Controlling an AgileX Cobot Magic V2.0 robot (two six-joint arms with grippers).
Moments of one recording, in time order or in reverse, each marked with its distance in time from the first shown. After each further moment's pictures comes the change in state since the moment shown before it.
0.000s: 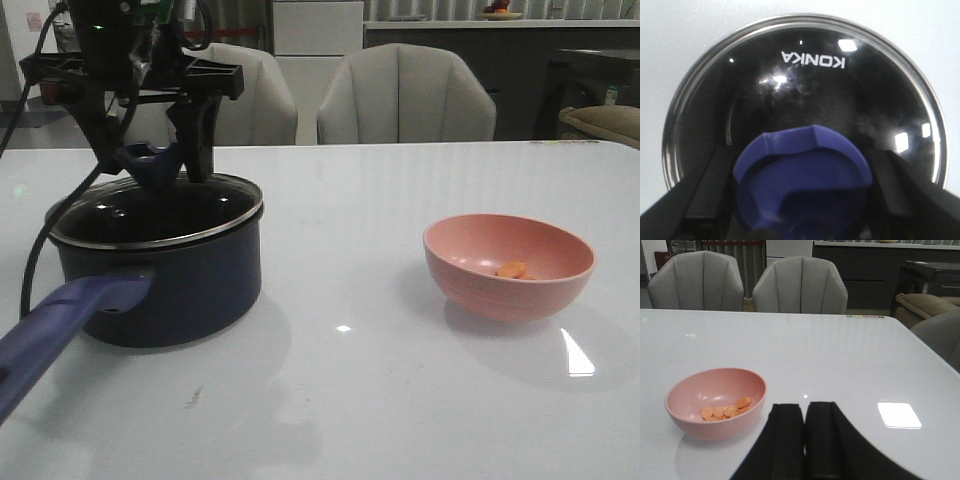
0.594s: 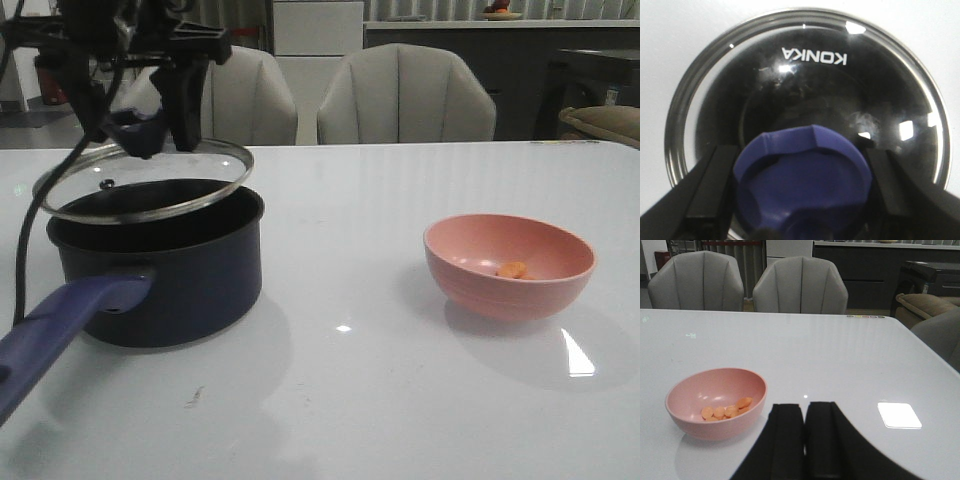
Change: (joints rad) left arm 0.000 -0.074 -0.002 0.028 0.017 0.007; right arm 0.000 0.000 0.000 0.000 0.000 0.000
